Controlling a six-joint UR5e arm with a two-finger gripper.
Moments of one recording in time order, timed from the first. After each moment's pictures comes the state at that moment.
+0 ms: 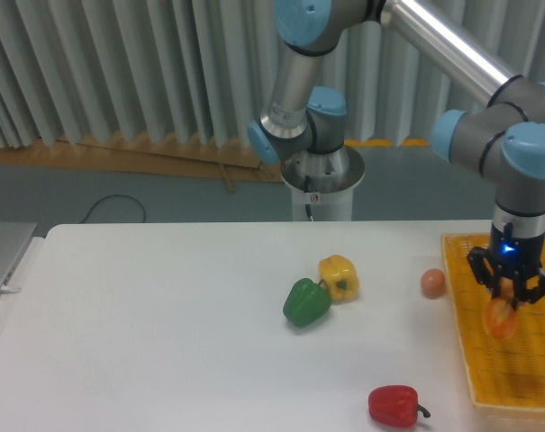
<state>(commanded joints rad) 2.79 -2.02 -1.39 -1.17 1.56 1.28</state>
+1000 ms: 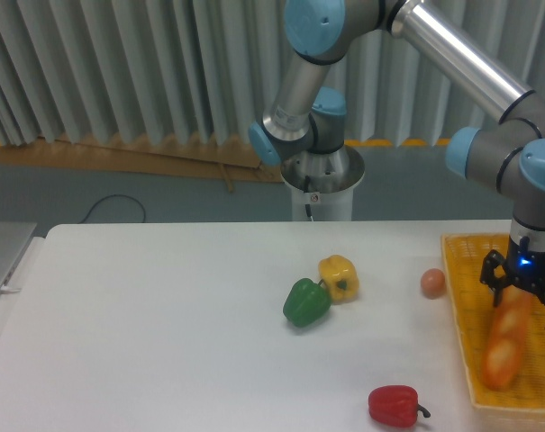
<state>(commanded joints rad) 2.78 -2.04 -1.37 -1.13 1.56 1.39</state>
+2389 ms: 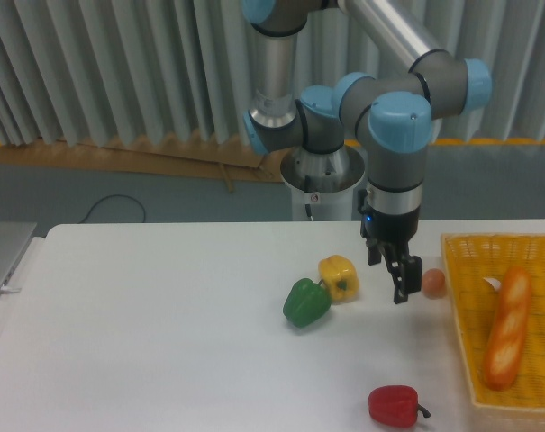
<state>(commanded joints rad) 2.47 -1.82 -1.40 -1.46 1.56 1.63</state>
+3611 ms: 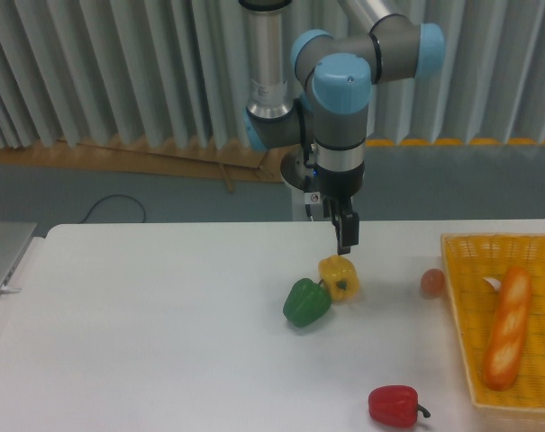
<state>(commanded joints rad) 2.40 -1.66 -1.52 -1.55 1.57 1.59</state>
